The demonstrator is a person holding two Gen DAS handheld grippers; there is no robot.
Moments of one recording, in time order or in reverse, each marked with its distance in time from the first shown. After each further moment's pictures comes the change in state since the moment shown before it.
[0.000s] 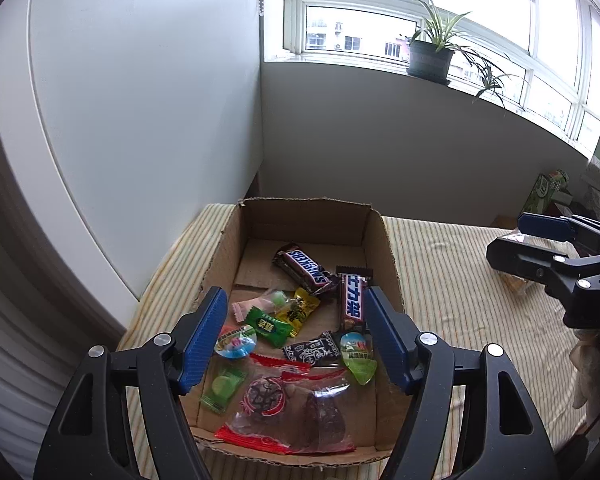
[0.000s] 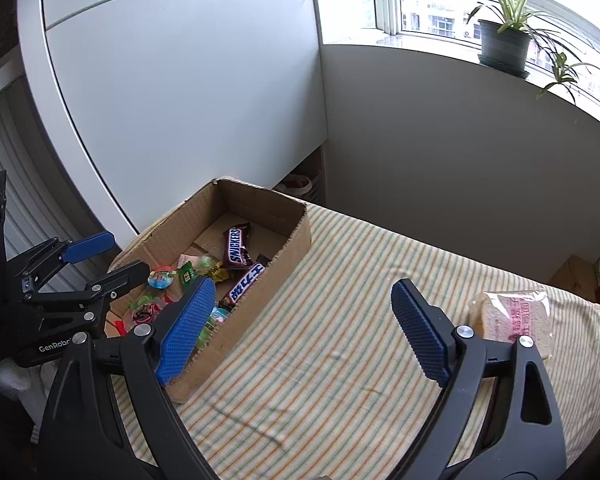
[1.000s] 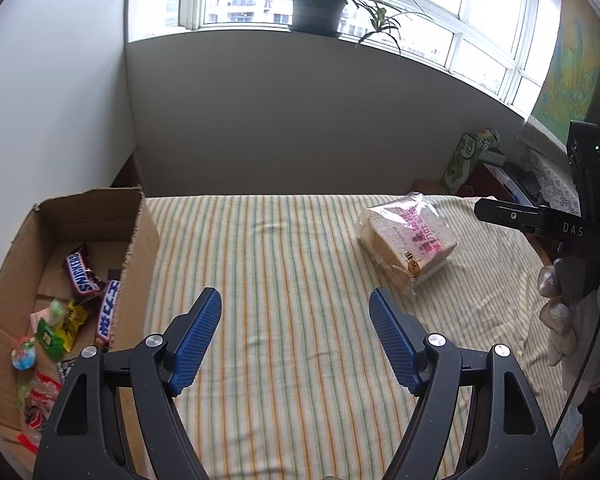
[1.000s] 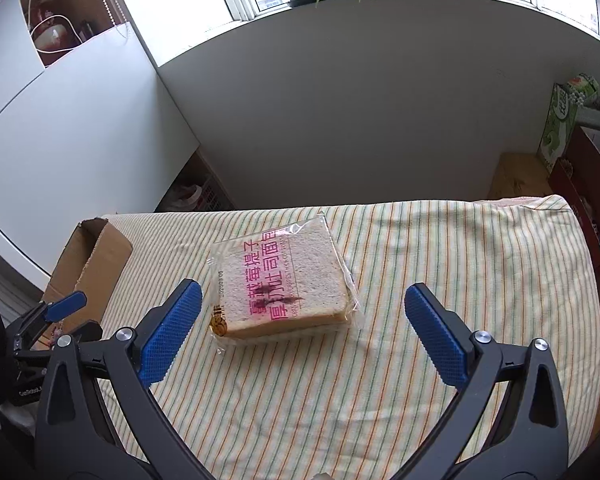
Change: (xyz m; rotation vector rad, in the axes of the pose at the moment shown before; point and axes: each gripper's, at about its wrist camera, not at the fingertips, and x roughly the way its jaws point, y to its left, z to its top) left arm 0.058 -0.166 -0.001 0.103 0.098 -0.260; right arm -0.031 -0.249 -0.067 0.368 0.027 -0.097
